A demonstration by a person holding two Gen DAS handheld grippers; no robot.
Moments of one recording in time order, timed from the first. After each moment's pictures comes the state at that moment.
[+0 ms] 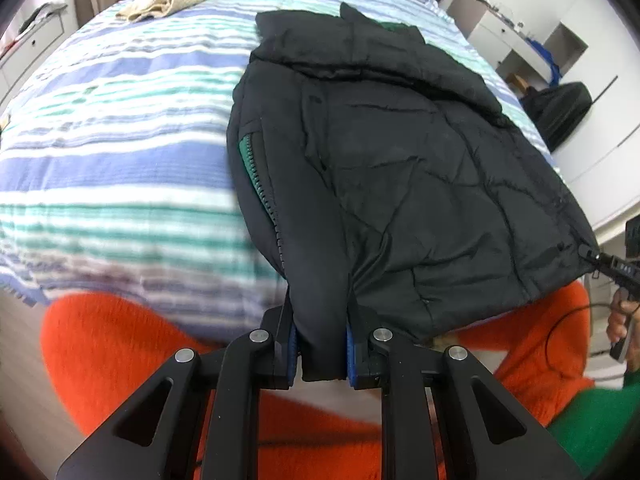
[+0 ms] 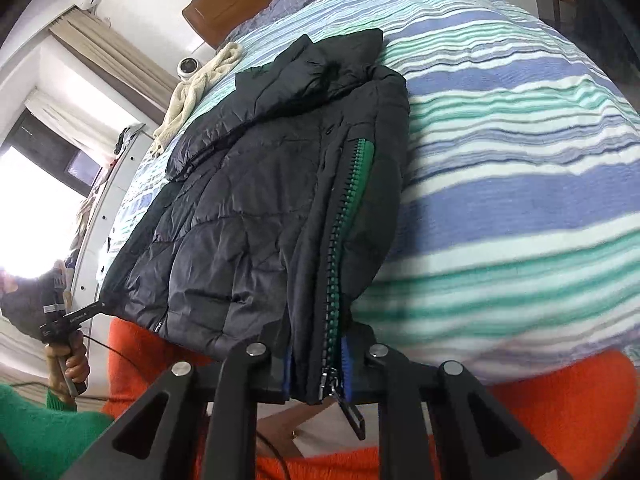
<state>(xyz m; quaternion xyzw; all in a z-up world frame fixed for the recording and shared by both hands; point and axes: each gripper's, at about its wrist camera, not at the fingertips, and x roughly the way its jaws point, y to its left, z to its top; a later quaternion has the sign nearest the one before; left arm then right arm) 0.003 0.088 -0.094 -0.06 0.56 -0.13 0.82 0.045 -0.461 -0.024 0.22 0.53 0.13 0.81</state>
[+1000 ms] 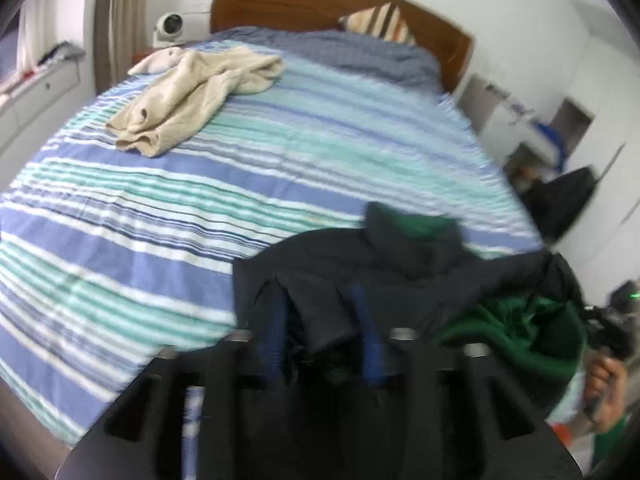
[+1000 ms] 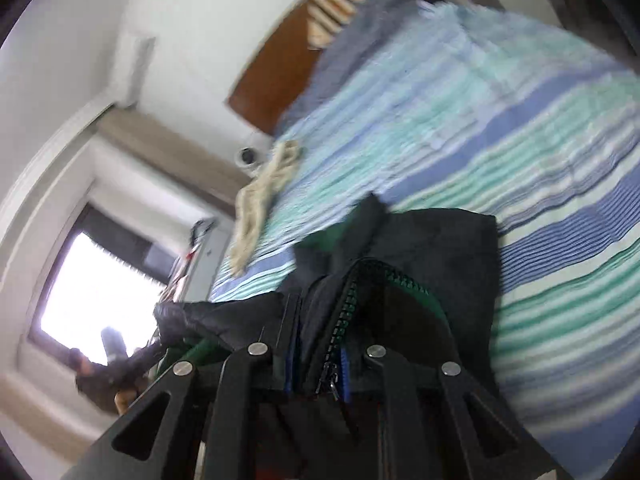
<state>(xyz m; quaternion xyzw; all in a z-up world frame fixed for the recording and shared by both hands) 0.248 0.072 -0.016 -0.08 0.43 -0.08 0.89 0.242 -0.501 0.012 0.39 0.38 0.17 0.82</state>
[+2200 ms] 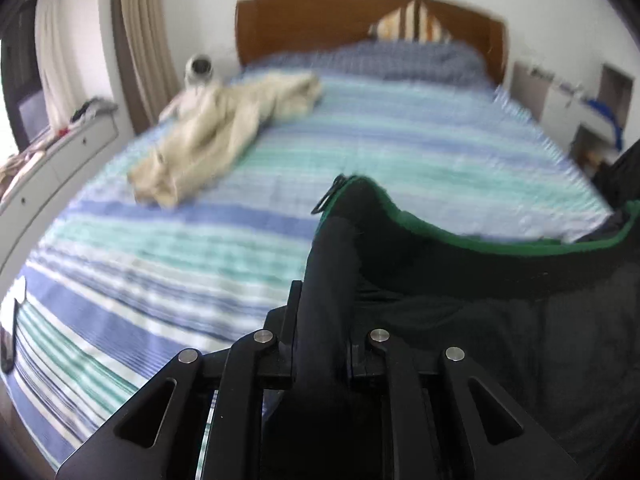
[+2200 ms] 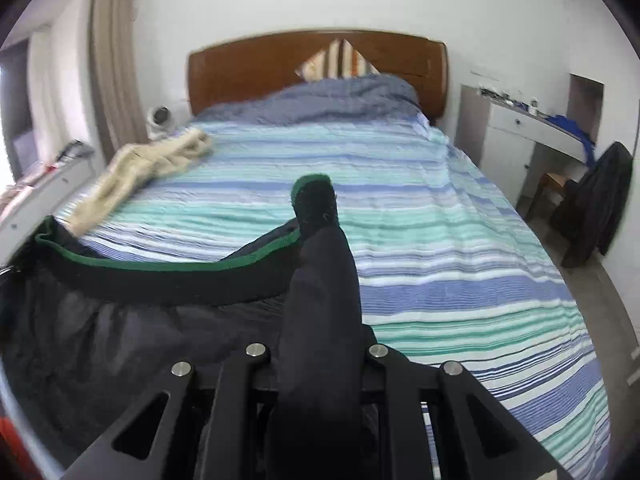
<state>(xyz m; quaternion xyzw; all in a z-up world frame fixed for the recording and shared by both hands) 0.317 0.058 -0.083 0.01 0.40 0.02 0.92 0.342 -0.415 0.013 0.02 0.38 -0.01 0.92</state>
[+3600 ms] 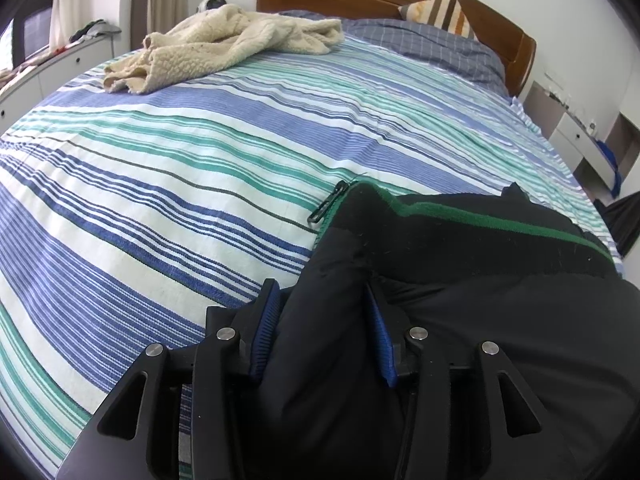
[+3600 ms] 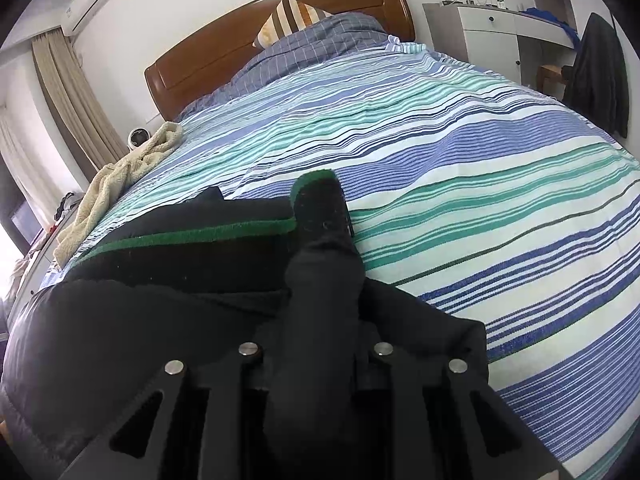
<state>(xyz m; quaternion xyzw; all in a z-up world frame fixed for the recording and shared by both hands) 0.335 0.085 -0.173 -0.11 0.42 0.00 0.90 0.348 -0.445 -0.106 0.17 0.38 0.01 0.91</state>
